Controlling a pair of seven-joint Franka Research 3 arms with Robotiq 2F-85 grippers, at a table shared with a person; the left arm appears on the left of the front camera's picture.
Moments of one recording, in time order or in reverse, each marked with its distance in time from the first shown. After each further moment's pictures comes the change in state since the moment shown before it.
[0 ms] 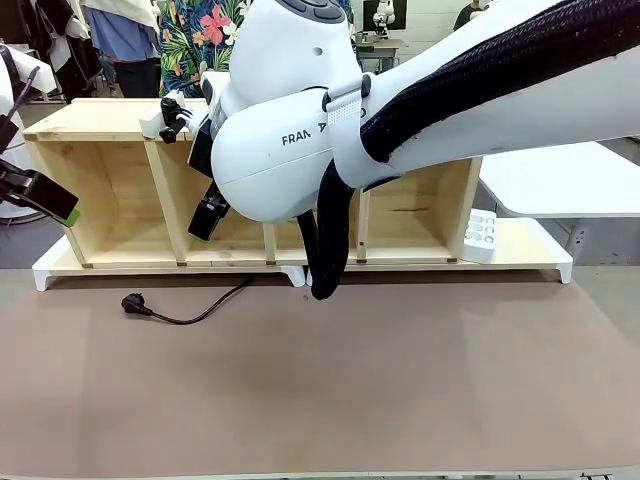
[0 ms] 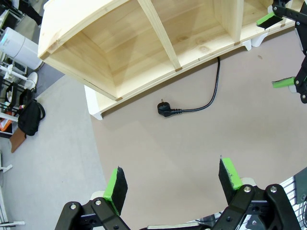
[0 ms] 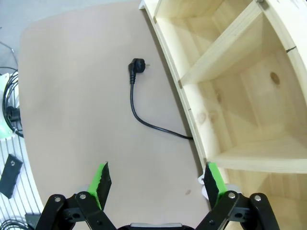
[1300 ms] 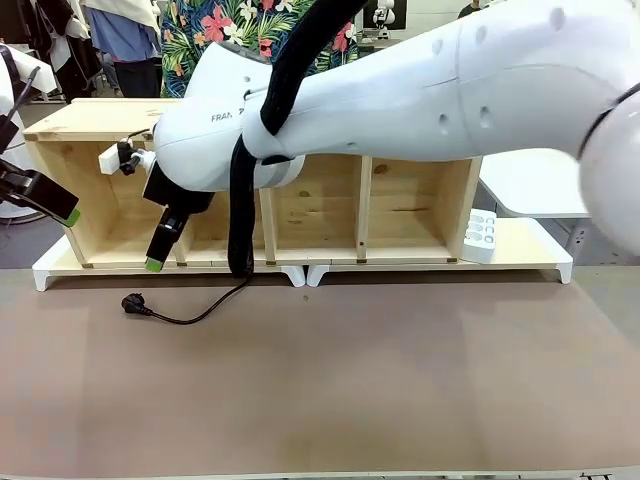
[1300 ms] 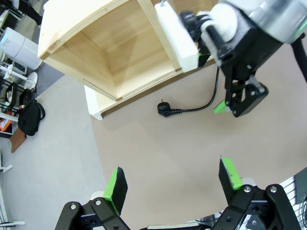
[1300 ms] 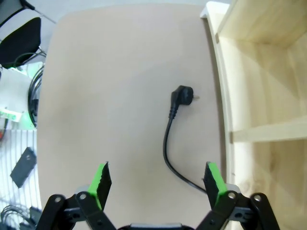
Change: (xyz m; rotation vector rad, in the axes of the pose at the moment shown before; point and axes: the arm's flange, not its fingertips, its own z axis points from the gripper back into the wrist) left arm 0.000 0.000 0.000 0.000 0.000 0.000; right arm 0.054 -0.023 -0.128 0.347 0.004 0.135
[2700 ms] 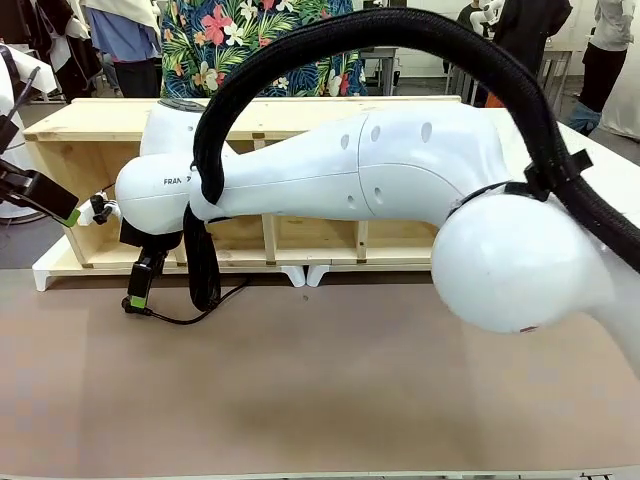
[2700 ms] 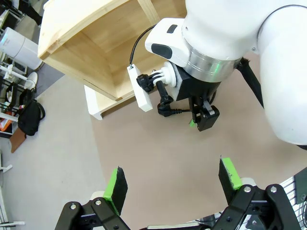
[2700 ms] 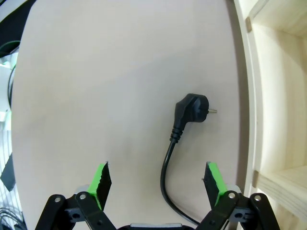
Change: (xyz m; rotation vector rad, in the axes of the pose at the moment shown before) left arm 0.000 0.000 0.000 0.000 0.000 0.000; right arm 0.020 -0.020 -0.101 0.045 0.139 -0.004
